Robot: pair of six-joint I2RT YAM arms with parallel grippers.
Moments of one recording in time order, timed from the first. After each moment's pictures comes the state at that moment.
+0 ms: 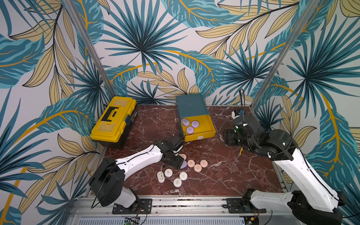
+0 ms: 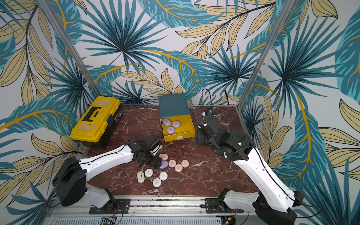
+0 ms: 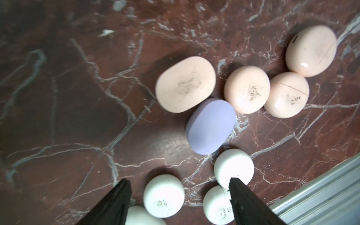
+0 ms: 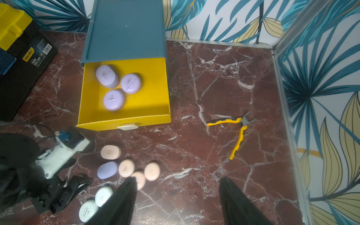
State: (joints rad) left arm -0.79 1.53 1.02 -0.80 0.05 -0.31; right arm 0.75 1.19 1.67 -1.33 0.52 0.51
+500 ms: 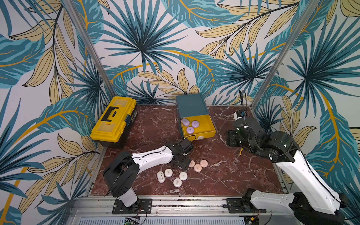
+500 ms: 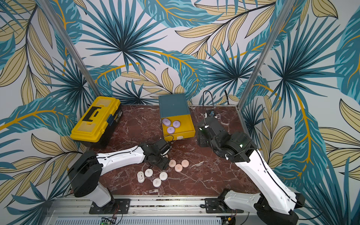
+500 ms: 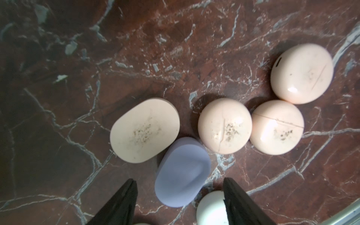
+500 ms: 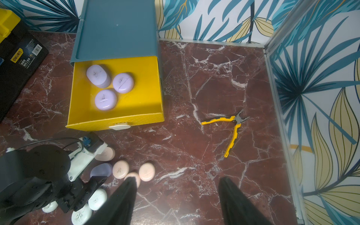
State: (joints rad) left arm -0.87 1.65 1.05 -0.65 -0.03 -0.35; right arm 0.75 1.17 1.64 -1.34 0.54 0.52
